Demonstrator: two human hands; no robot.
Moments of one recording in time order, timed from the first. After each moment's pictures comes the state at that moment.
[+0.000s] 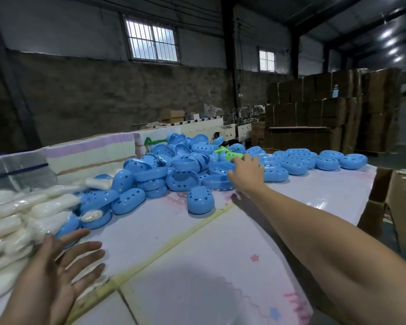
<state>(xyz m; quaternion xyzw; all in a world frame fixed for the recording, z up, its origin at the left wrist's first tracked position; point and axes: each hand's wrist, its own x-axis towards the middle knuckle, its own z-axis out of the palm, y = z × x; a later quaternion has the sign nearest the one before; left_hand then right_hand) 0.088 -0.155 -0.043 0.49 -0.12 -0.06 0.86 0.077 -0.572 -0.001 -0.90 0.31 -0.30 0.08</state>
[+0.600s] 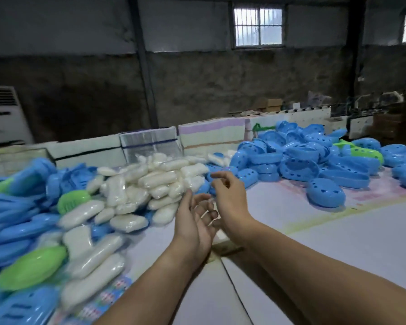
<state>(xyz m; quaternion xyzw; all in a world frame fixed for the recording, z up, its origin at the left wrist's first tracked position) 0.069 -0.144 -0.022 0.42 0.01 -0.06 0.90 0.091 -0.227 -0.010 -0.66 0.01 -0.26 0.71</state>
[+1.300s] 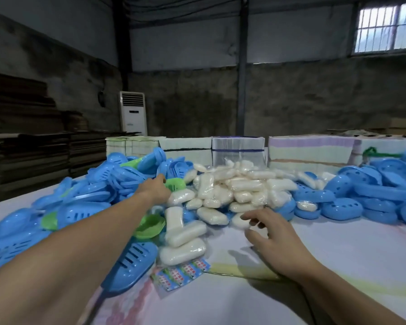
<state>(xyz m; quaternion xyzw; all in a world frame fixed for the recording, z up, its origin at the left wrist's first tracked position) 0.121 0.139 0.026 0.95 0.21 0.14 0.17 0.061 -0.188 -0.026 -0.86 -0.31 -0.18 0.37</state>
